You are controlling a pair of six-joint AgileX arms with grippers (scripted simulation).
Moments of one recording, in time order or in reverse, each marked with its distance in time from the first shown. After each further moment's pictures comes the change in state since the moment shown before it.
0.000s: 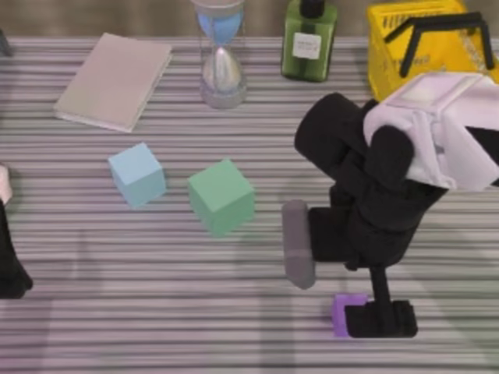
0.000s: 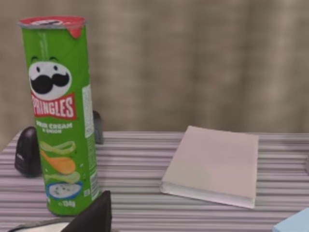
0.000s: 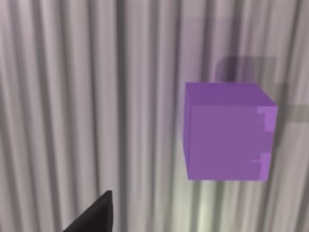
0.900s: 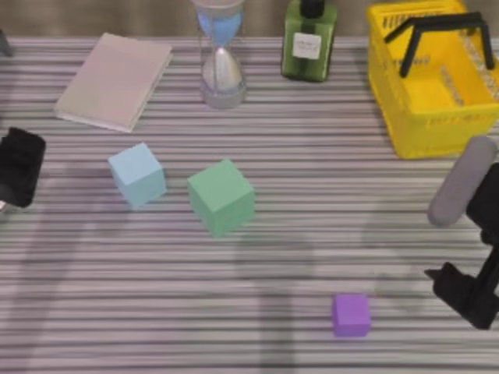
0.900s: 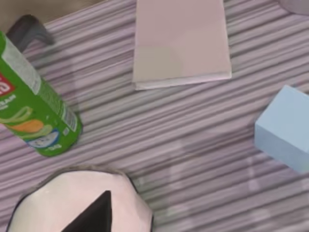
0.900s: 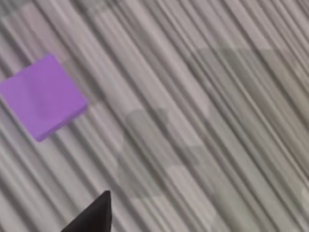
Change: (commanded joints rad) left arm -0.107 0.923 0.821 -0.524 -0.002 0.302; right arm -0.301 -0.646 -0.505 0.407 -0.036 0.290
